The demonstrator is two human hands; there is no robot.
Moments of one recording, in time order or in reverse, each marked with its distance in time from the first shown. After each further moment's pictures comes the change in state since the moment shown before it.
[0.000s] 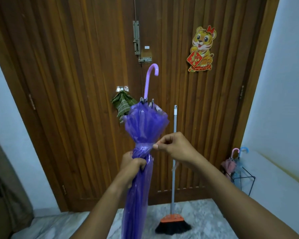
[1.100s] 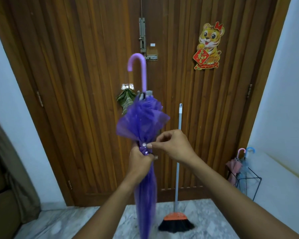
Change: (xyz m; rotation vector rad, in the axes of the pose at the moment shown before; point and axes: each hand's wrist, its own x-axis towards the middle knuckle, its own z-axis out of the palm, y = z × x) left_hand 0.000 0.001 0.016 0.123 0.154 0.237; right_hand -0.003 -0.017 0.019 0.019 0.071 -0.083
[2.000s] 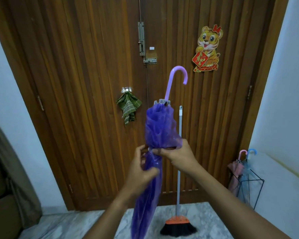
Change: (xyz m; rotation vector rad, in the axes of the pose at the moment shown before) left_hand -0.023 -0.010 -0.021 -0.029 -0.328 0.082; right_hand -0.010 0.027 -0.003 0.307 -0.005 -0.059
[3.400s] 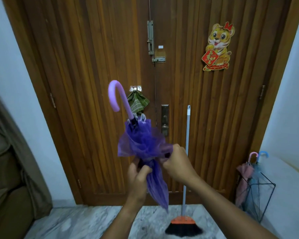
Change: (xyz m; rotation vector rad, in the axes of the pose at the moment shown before) left_hand -0.016 -0.008 0.008 -0.378 0.421 -0.003; right_hand -0.005 0.012 0.028 -0.436 -0.065 -0.114
